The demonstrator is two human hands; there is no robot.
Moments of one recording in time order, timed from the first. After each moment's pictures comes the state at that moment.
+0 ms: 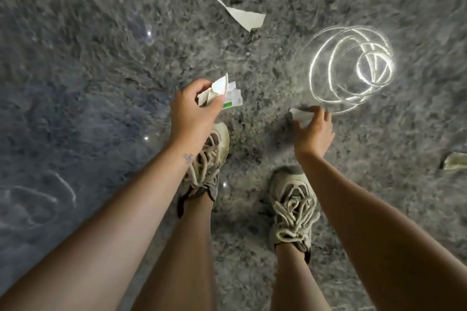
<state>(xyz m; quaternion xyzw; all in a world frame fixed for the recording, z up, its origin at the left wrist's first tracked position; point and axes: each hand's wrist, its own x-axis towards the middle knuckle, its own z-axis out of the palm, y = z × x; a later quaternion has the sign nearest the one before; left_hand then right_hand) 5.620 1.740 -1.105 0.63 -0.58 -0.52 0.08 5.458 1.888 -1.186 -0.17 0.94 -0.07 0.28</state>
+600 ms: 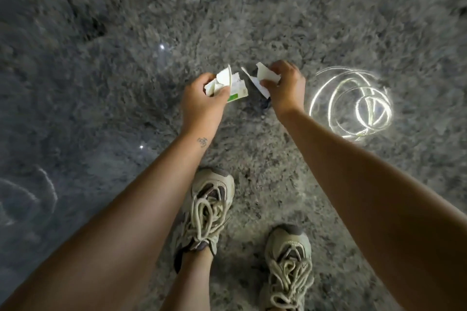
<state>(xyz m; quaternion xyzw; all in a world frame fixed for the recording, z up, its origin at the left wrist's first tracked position) 5.576 1.631 -1.119 0.70 -0.48 -0.50 0.15 5.428 1.658 -1.179 -0.33 0.84 -0.23 0.37</state>
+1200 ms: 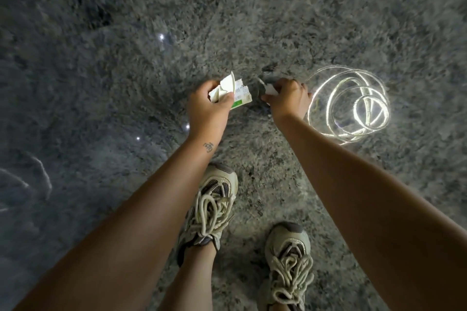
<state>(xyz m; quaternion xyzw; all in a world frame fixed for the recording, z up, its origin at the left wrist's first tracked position) 5.587 1.640 -1.125 0.71 -0.44 -0.52 0.16 5.445 1.667 -1.188 -0.35 0.88 -0.03 0.32</state>
